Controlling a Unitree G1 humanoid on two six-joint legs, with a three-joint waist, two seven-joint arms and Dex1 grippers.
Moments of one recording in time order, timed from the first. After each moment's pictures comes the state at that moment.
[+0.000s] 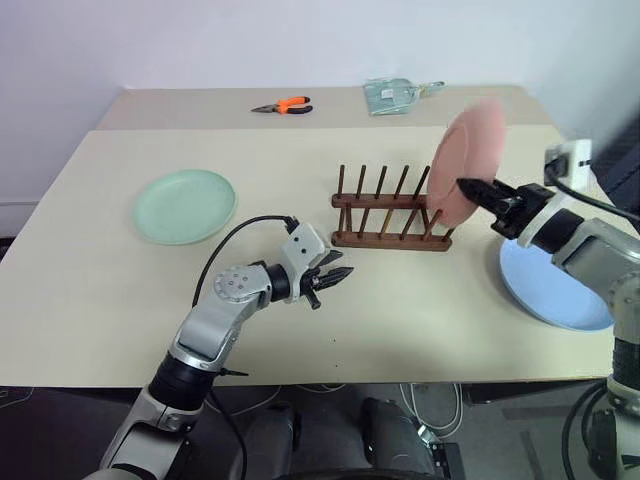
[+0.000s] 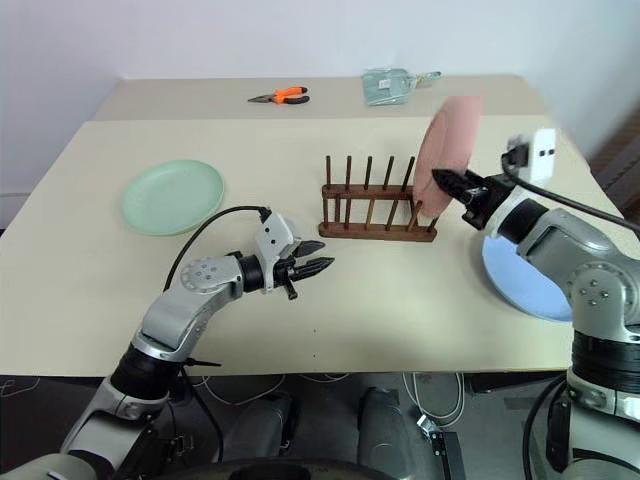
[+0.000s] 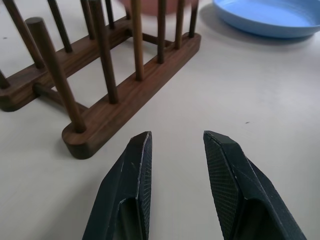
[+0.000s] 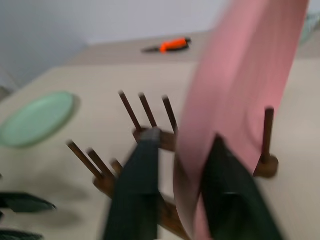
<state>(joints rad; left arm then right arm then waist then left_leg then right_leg) -0.38 0.31 -0.28 -0.20 -0.19 0.54 -0.69 -0.40 -0.76 -0.31 -0.17 0.91 0.81 0.41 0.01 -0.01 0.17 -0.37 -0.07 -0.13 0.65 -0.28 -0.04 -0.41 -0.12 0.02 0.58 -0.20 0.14</state>
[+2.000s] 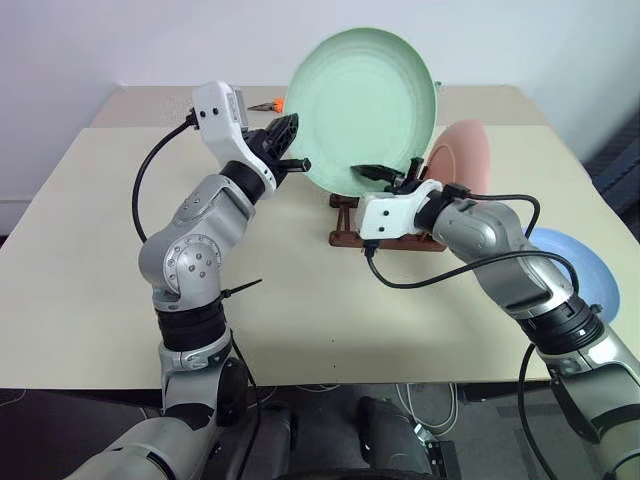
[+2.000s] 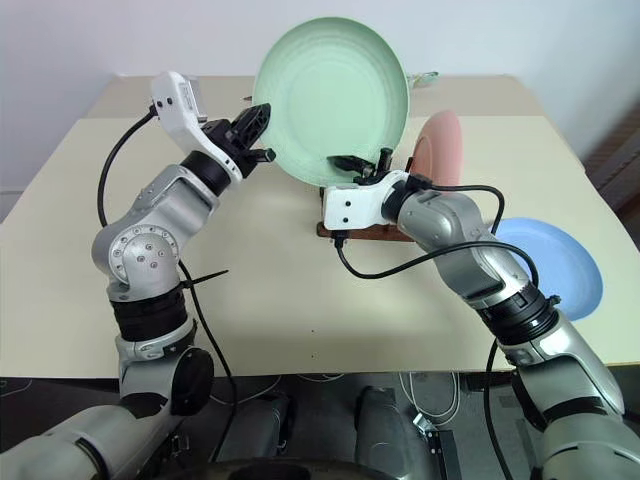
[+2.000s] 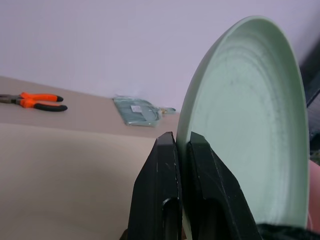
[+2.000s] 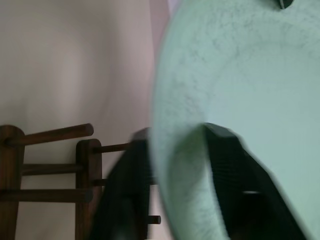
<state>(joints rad) -0.74 0.04 0.26 -0.31 -0.61 0.88 -0.03 -0.68 -0.71 0.41 -0.15 -0.40 0.03 0.50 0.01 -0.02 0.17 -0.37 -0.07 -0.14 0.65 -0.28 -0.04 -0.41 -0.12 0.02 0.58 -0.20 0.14</state>
